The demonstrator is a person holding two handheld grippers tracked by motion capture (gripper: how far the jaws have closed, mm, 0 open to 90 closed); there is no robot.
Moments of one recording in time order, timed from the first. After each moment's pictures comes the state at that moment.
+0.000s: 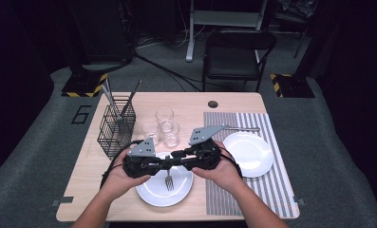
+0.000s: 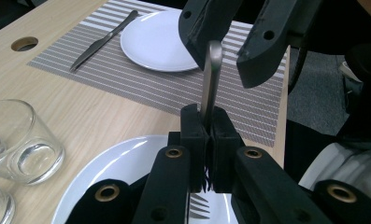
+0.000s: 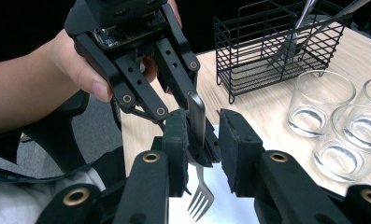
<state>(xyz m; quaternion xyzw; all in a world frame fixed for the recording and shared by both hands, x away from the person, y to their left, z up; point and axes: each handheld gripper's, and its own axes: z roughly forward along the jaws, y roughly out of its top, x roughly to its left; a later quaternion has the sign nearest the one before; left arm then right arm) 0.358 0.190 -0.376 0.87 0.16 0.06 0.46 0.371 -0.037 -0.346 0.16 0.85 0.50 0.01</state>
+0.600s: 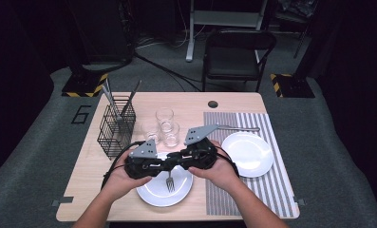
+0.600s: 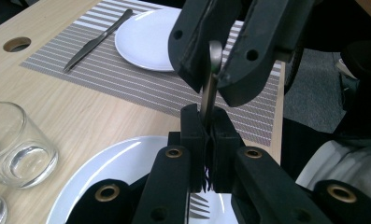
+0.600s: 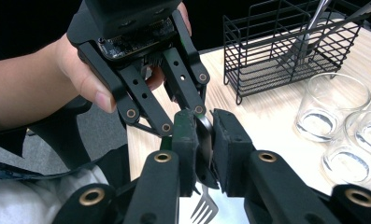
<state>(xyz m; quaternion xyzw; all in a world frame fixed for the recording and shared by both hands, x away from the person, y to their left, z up) 0.357 0.186 -0.377 0.88 0.15 0.06 0.45 0.372 -0.027 -0.344 0.14 0.86 0.49 0.00</state>
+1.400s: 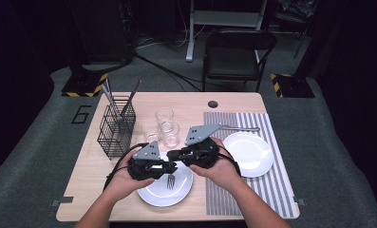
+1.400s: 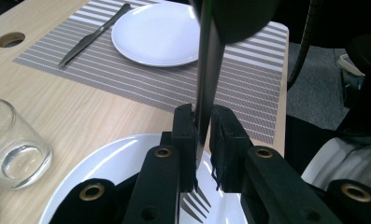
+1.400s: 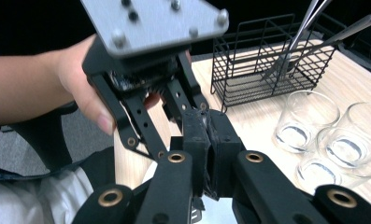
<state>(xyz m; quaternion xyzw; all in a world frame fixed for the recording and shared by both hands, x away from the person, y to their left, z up) 0.358 0.179 -0.389 0.88 0.15 0.06 0.45 0.367 -0.031 -0.330 0.12 0.86 0.50 0.05</state>
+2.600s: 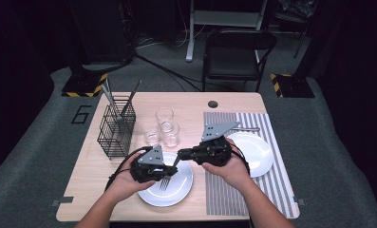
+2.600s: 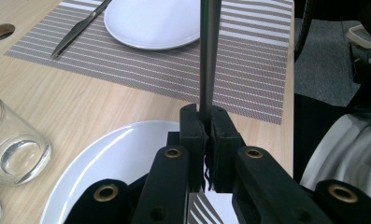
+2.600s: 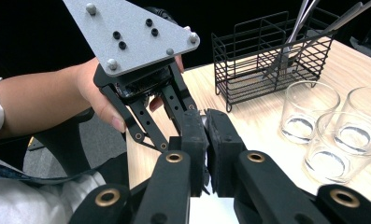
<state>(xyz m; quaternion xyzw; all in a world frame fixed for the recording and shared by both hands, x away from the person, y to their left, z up) 0.358 0.175 -0.397 0.90 0.13 0.07 0.42 0.375 -0.063 -0.337 0.15 0.84 0.53 0.00</state>
